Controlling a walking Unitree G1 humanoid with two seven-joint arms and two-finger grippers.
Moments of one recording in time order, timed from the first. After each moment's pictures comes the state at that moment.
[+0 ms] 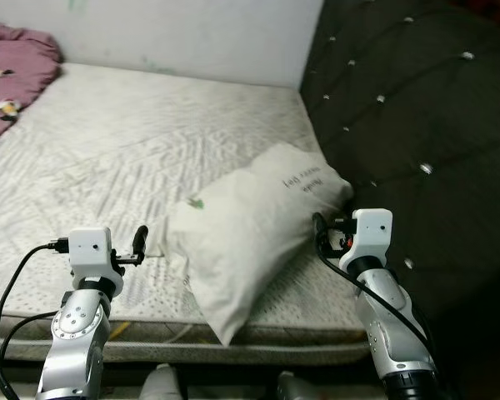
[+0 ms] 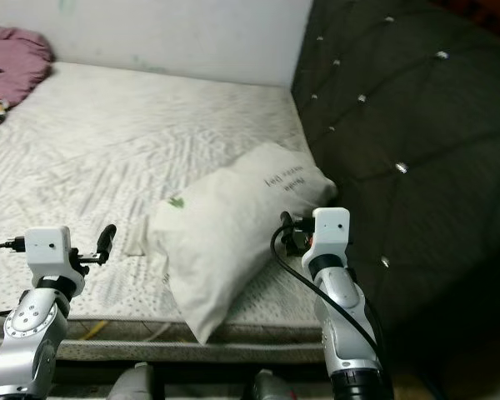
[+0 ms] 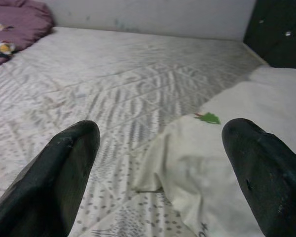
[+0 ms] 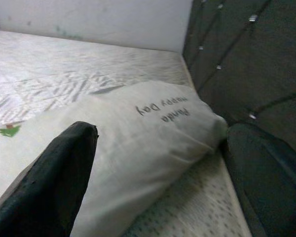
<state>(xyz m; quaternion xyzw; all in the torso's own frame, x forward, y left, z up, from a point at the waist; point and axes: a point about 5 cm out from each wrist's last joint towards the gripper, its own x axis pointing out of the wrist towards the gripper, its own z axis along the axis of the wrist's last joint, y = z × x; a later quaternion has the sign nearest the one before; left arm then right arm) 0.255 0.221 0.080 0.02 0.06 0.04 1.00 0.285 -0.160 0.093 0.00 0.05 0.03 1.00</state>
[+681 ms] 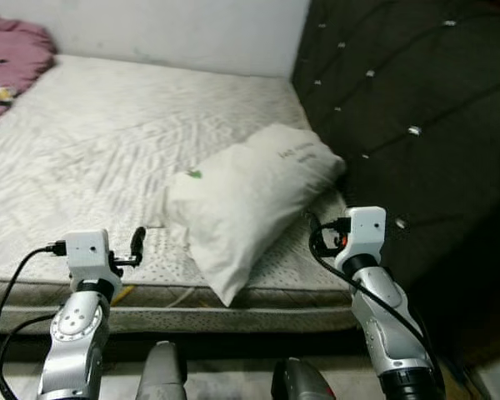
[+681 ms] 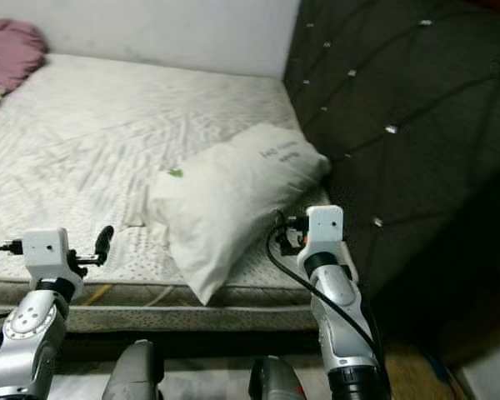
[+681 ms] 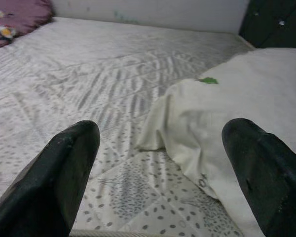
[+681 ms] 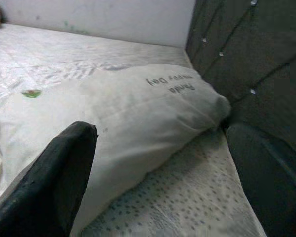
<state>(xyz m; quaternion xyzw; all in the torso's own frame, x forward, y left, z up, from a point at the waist) 0.253 0.223 0.077 0.01 0.06 0.04 1.00 0.287 -0.153 0.094 0.00 0.05 0.05 1.00</state>
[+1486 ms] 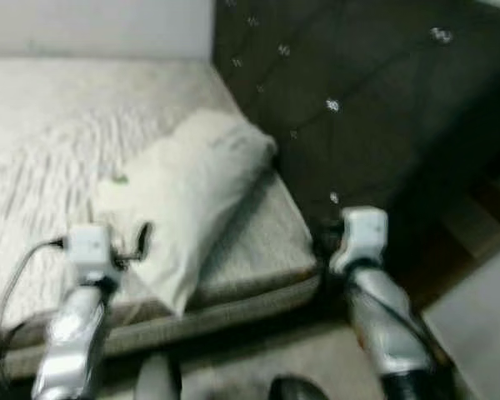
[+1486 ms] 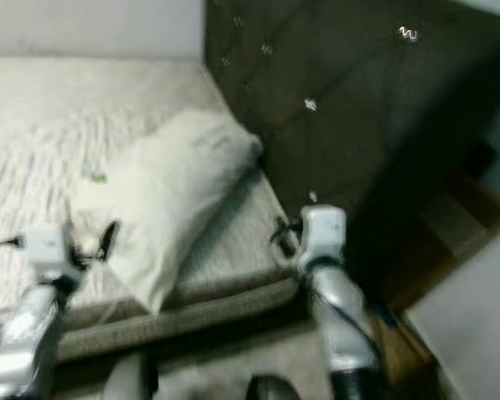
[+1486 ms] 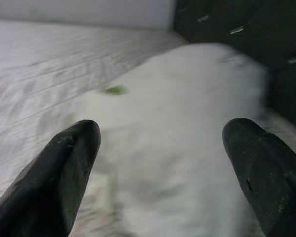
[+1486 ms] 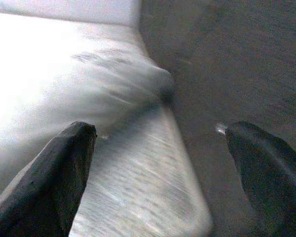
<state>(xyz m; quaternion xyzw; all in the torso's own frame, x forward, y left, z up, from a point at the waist) 0.253 0.227 0.082 0.01 0.05 0.03 1.00 0.290 -0.135 0.095 0.00 0.04 0.10 0.99</state>
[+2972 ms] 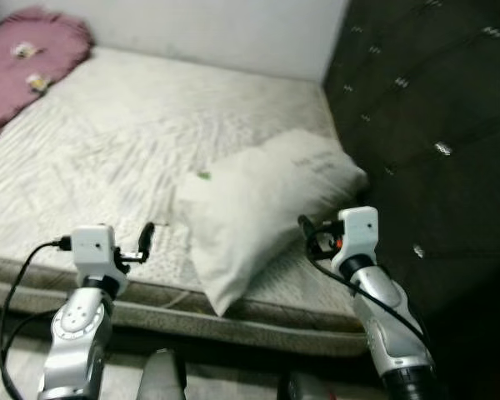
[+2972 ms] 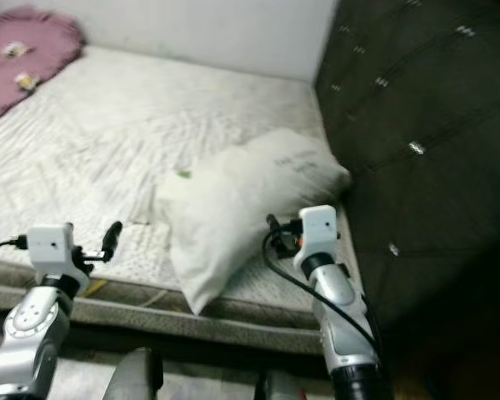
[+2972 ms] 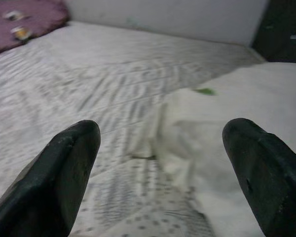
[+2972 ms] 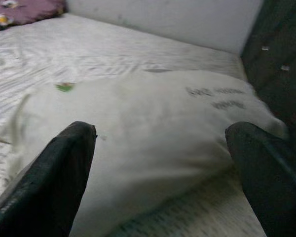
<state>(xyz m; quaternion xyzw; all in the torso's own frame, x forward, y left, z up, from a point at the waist) 0.255 0.222 0.083 0.01 0.05 0.02 1.00 0.289 -0.143 0.093 -0.01 0.04 0.11 0.99</state>
